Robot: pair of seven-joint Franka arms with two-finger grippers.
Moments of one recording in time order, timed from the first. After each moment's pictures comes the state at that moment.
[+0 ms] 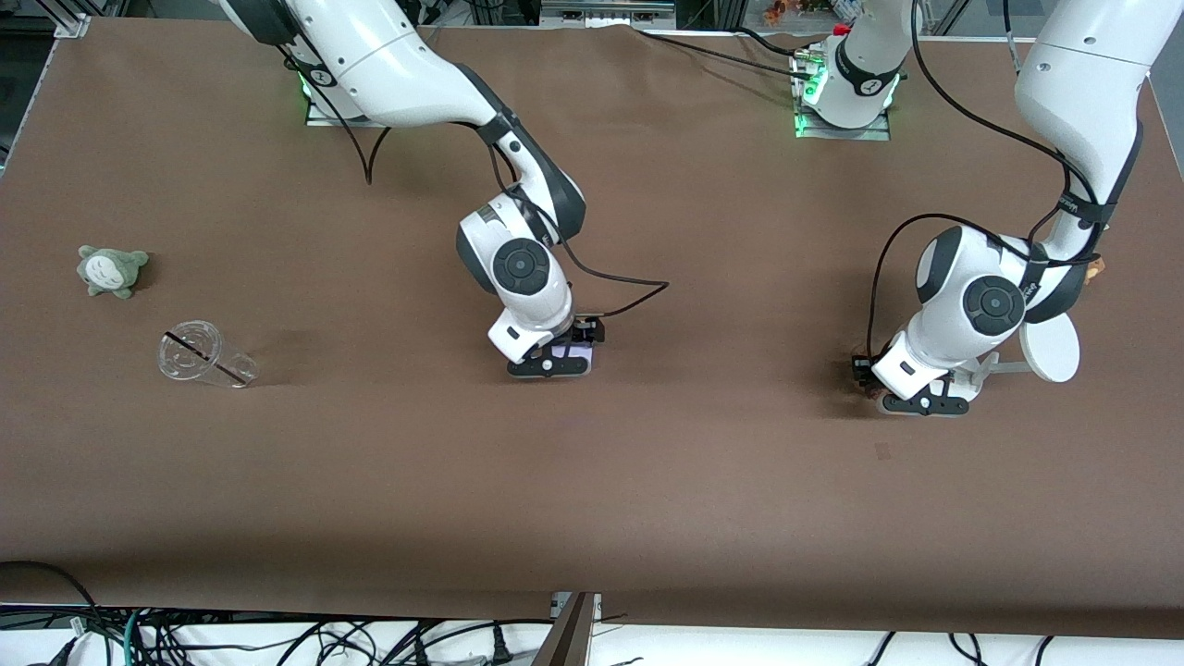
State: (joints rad) left arm 0.30 0.55 -0.37 -1.96 0.34 2.45 -0.25; right arm 0.68 0.85 0.01 -1.41 0.08 2.31 0.61
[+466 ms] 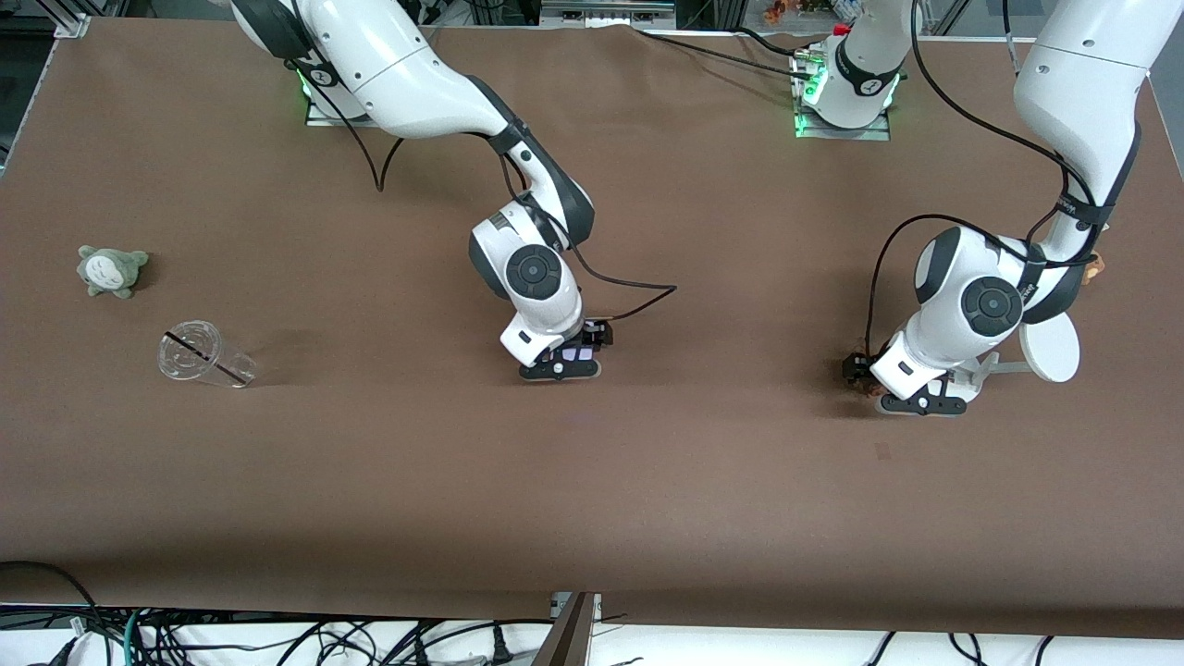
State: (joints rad) left arm 0.30 0.55 -0.38 -1.95 0.34 2.44 -0.25; right arm 0.69 0.91 0.01 -1.35 0.08 2.31 0.61
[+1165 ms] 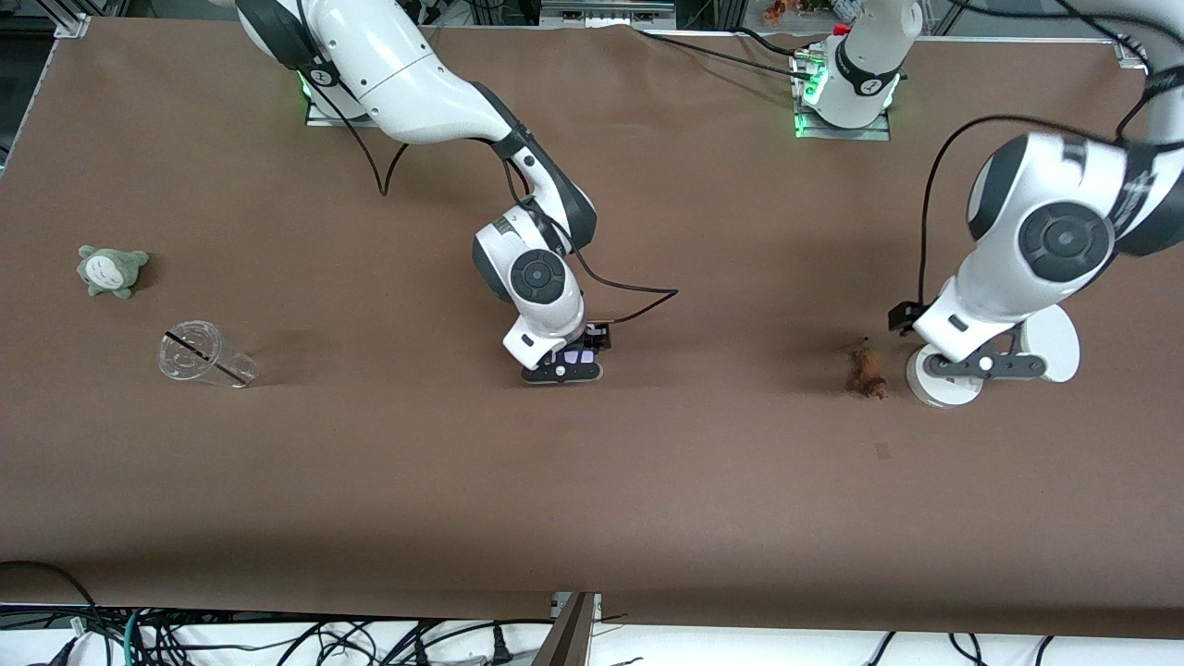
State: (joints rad) left arm 0.30 0.26 -0.48 -1.72 0.33 1.77 -0.25; right arm 0.70 0.92 0.00 -1.33 0.08 2.30 0.61
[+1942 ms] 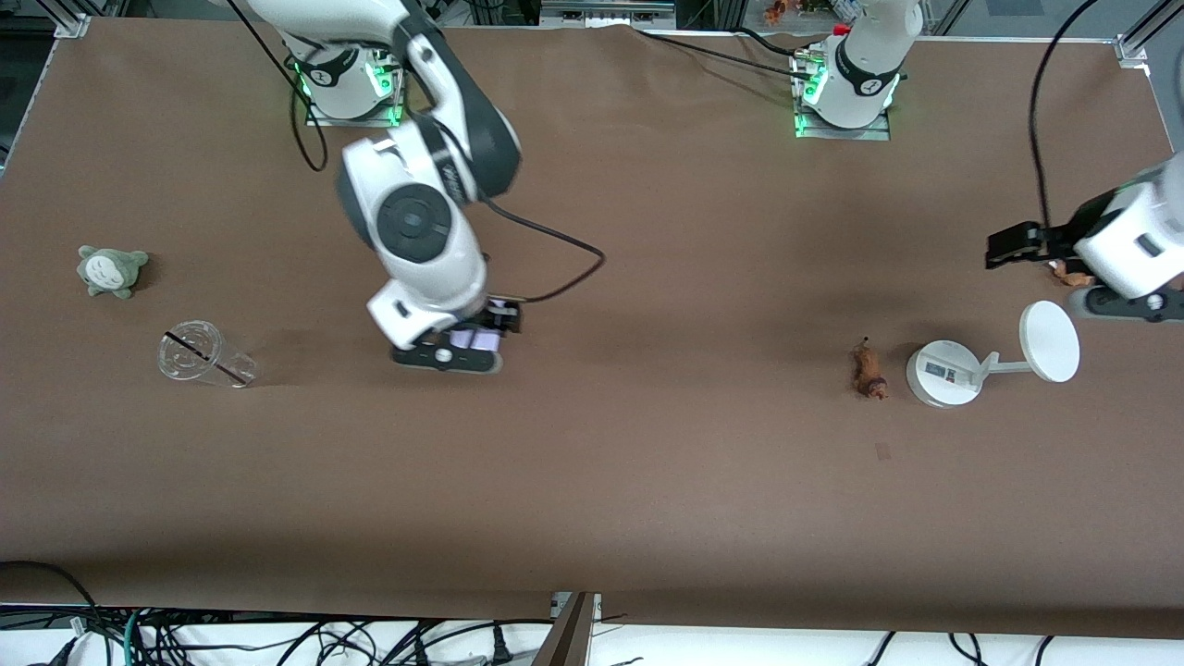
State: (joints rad) left arm 0.42 0.20 -0.47 -1.43 0.08 1.44 0.02; right arm 0.69 0.52 -0.24 -1.34 0.08 1.77 0.52
